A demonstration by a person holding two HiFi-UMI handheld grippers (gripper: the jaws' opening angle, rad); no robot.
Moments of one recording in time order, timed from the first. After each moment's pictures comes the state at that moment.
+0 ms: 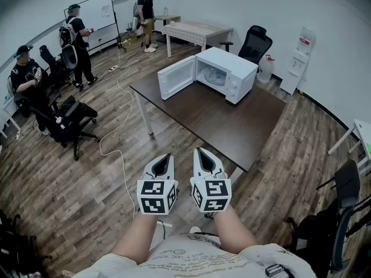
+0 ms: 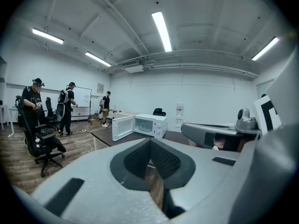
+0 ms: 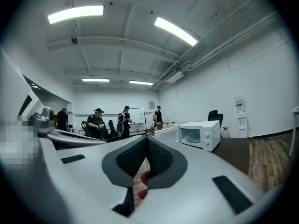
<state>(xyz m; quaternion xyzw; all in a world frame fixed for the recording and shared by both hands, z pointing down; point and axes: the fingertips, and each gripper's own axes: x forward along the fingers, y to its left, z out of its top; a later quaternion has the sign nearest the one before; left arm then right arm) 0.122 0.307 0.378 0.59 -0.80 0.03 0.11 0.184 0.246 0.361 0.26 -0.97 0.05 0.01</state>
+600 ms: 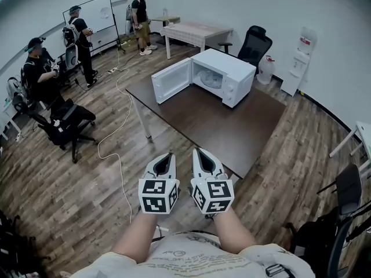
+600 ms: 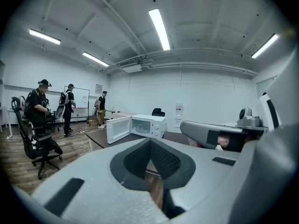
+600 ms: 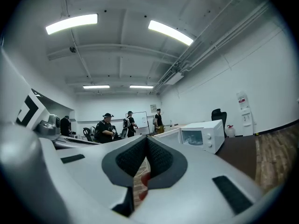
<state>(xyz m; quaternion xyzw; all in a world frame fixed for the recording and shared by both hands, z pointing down) 0.140 0.246 0.381 0.60 -0.79 0.04 0.11 0.198 0.195 0.359 0.23 -0.97 0.07 -0.02</state>
